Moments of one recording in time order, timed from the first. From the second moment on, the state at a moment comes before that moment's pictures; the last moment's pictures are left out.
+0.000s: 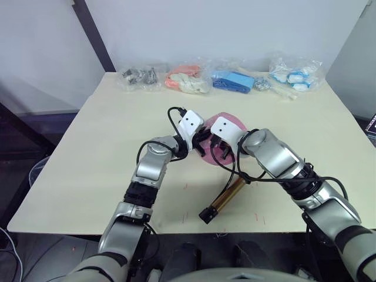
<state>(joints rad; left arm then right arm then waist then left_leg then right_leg) -0.59 0.25 -0.15 0.27 -0.03 0.32 -0.69 -0.80 -0.33 0.60 -0.04 -0.02 1.17 0.55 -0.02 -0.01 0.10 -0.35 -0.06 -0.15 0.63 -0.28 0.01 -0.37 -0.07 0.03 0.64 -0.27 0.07</state>
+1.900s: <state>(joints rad) -0.61 0.26 -0.15 0.36 -0.03 0.31 -0.71 -0.78 -0.23 0.60 0.18 -0.21 0.97 0.64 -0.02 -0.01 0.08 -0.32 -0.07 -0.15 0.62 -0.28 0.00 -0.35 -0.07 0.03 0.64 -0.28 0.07</state>
